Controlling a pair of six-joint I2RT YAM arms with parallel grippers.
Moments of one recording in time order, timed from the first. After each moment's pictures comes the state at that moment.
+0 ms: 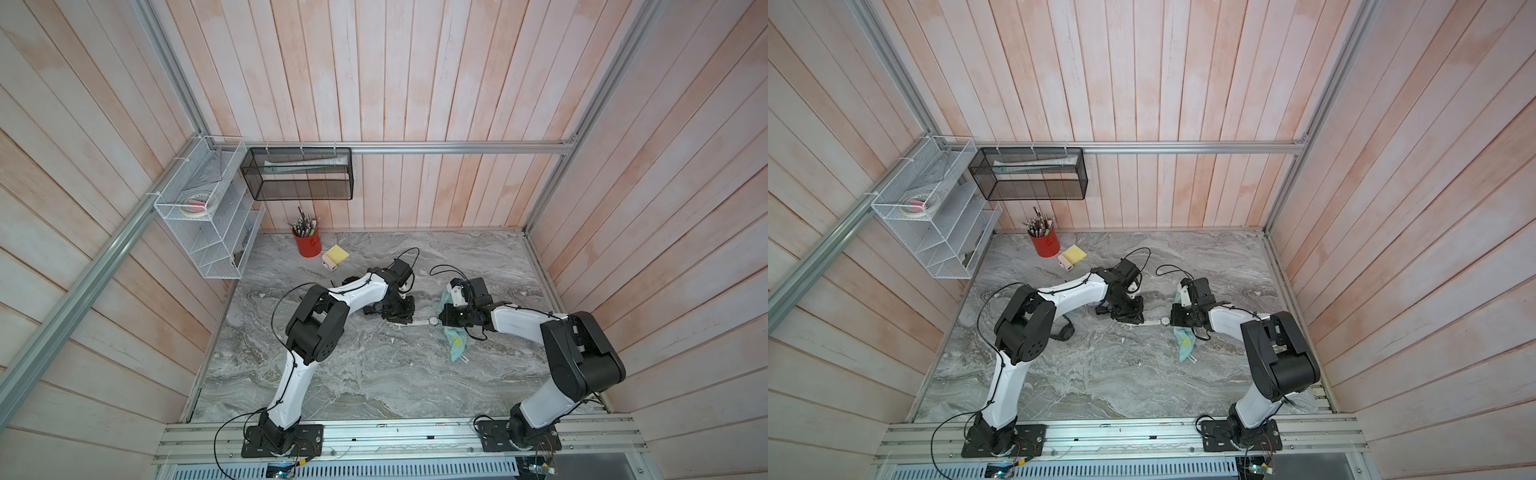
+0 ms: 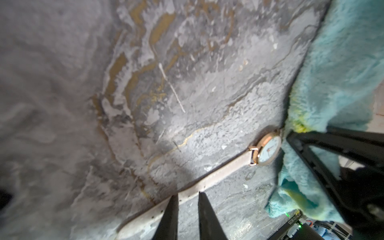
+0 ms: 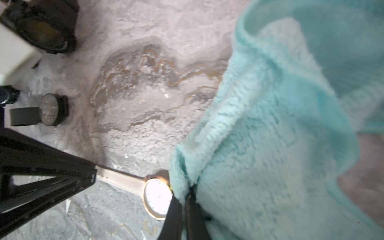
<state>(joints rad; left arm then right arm) -0.68 2.21 1.66 -0.76 0.41 -0.57 0.32 1.64 0.77 -0.13 -0.28 0.36</state>
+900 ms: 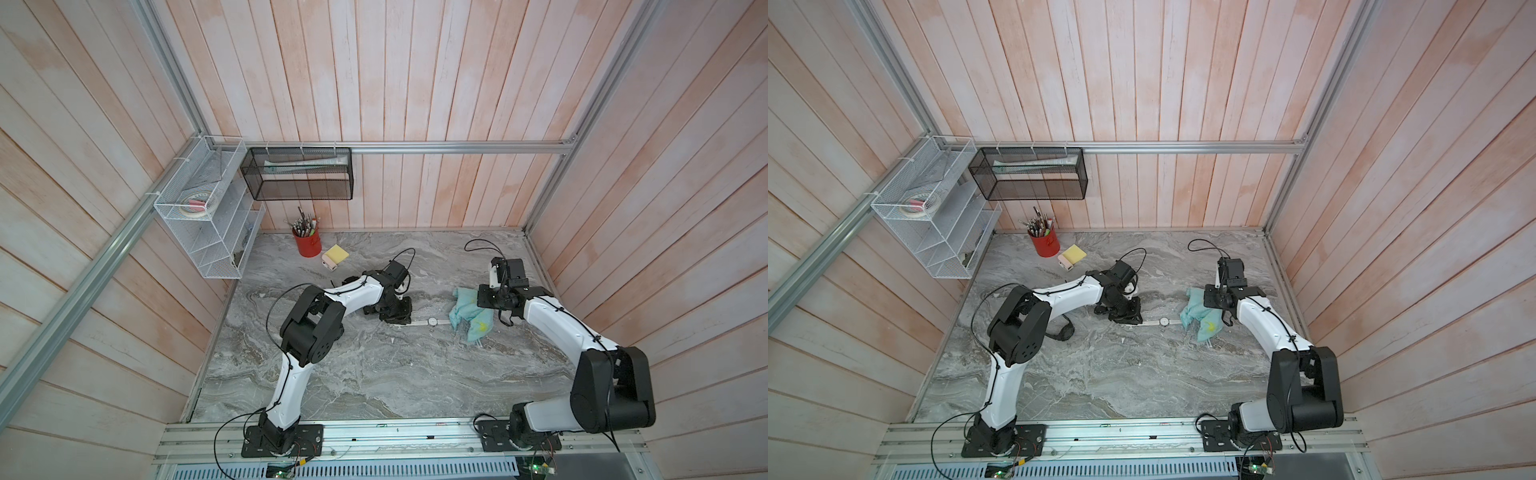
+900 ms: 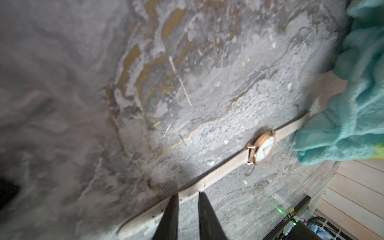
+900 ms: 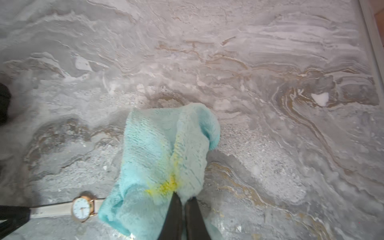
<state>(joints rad) -0.65 2.15 1.55 -0.68 0.43 -0.59 0.13 1.42 0.92 -0.46 0.03 0.20</state>
